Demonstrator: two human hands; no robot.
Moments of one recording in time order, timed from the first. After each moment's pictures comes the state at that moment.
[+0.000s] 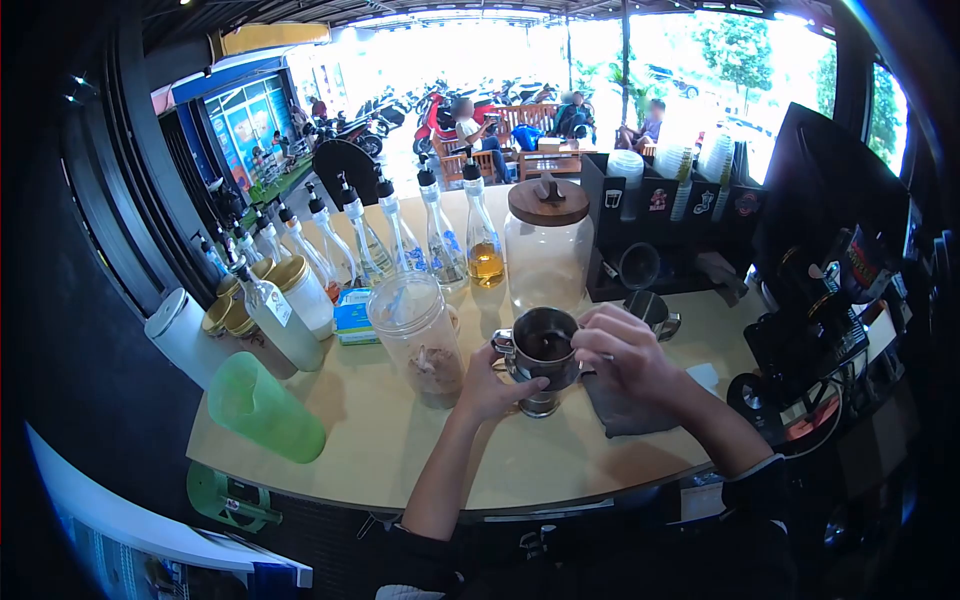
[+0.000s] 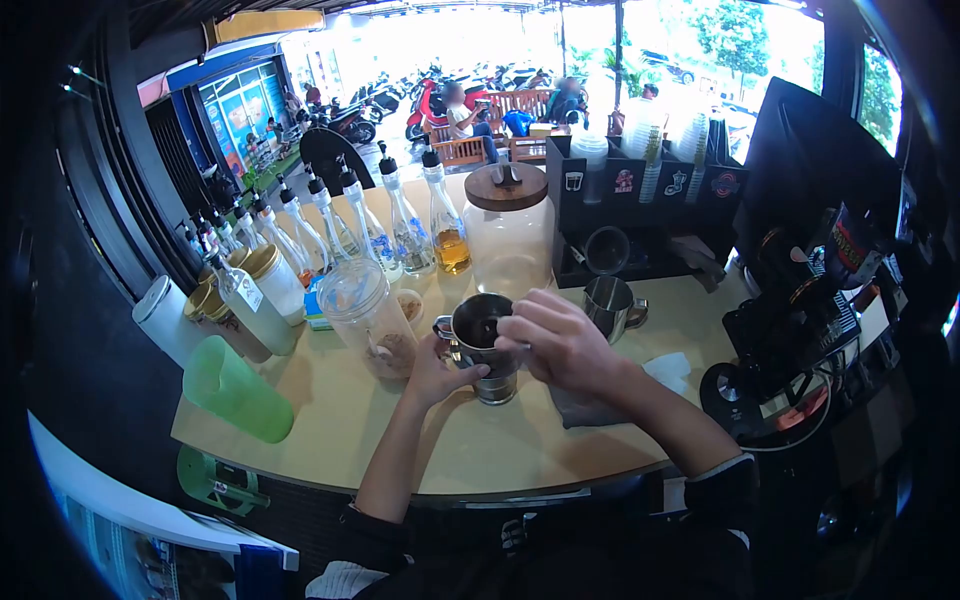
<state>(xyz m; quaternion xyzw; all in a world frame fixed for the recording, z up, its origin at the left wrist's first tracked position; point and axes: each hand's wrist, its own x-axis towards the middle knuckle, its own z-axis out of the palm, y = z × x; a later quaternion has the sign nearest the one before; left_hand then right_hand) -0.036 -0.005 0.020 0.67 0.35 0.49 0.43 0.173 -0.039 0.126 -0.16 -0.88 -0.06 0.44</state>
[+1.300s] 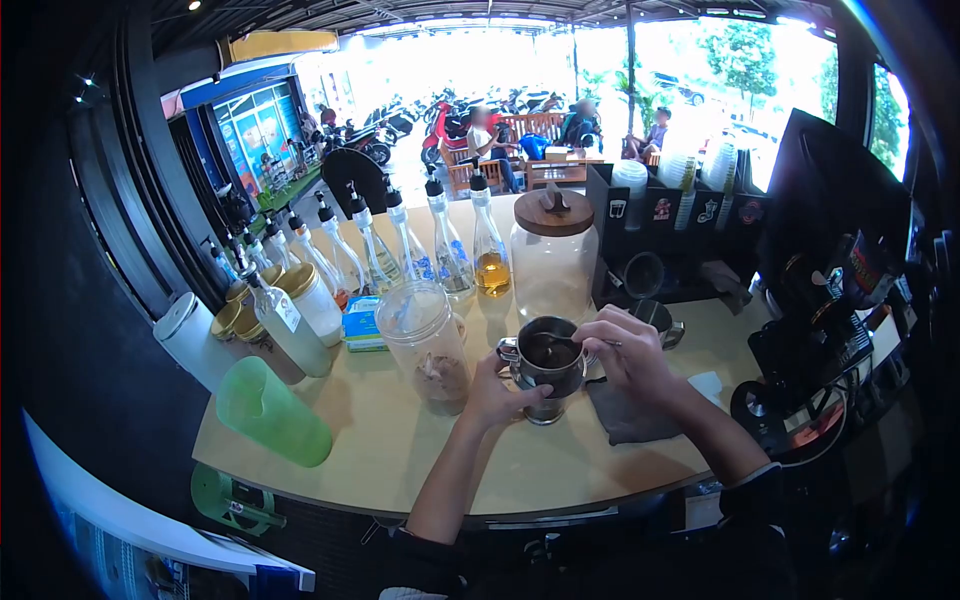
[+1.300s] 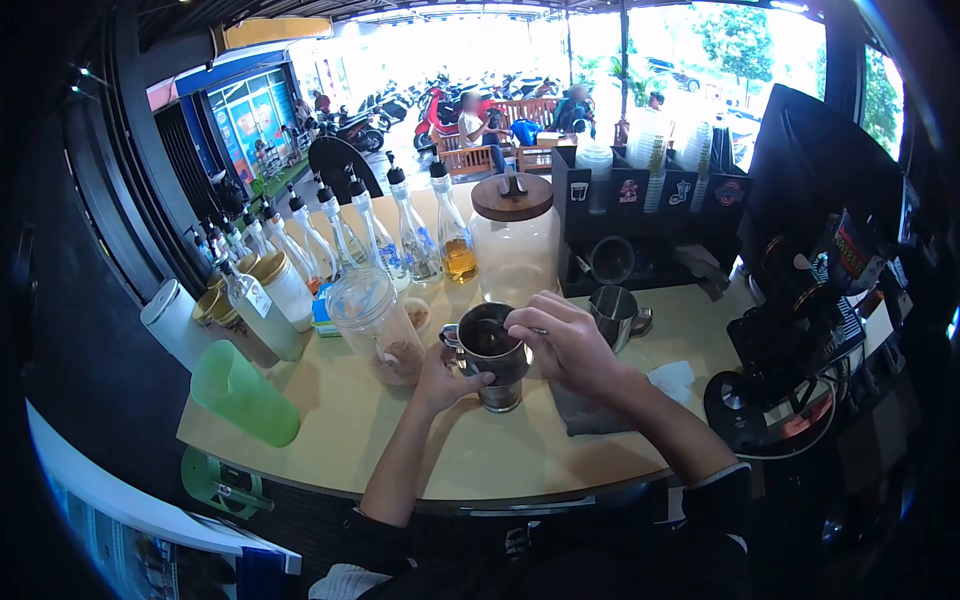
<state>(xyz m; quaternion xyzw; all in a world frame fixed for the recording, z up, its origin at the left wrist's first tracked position) -0.035 0.003 0.011 0.68 0.32 0.50 0.42 0.174 -0.040 0.122 -0.26 -0.84 0.04 0.47</state>
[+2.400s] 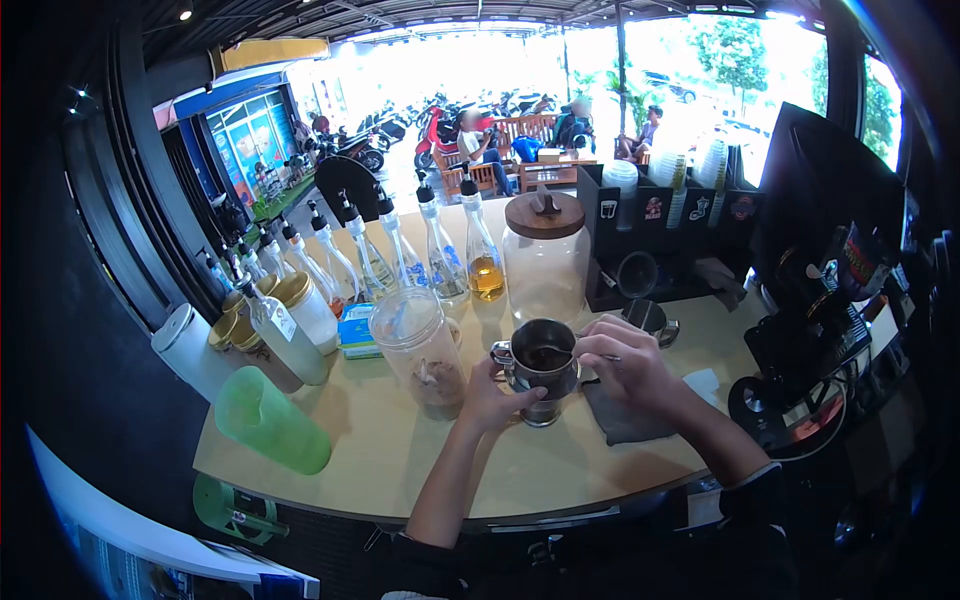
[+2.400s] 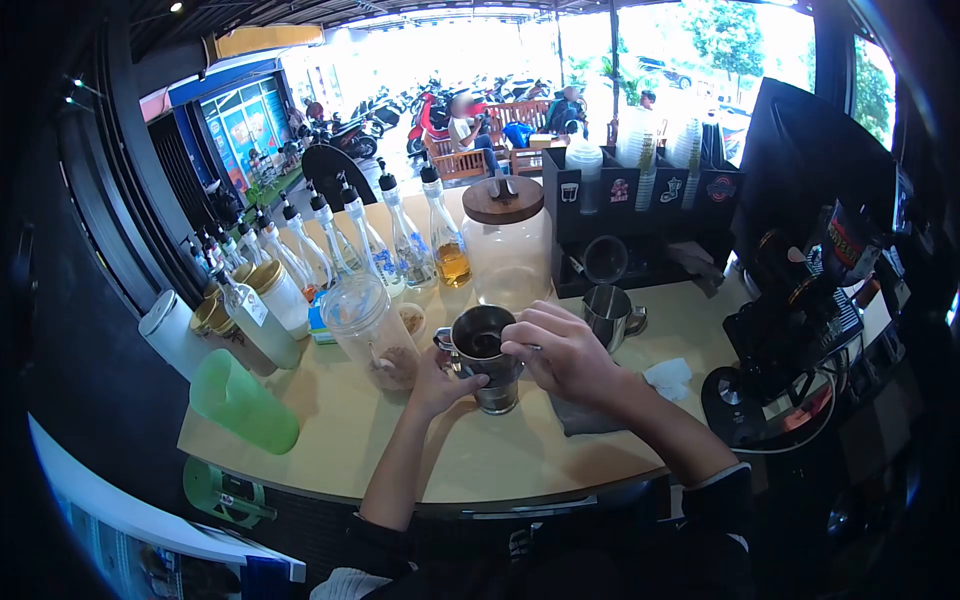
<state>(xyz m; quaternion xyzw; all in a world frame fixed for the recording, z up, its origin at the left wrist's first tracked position) -0.037 0.005 0.009 0.69 0.32 0.49 0.43 0.179 -0.044 0.124 -0.21 -0.86 -0.01 0.47</state>
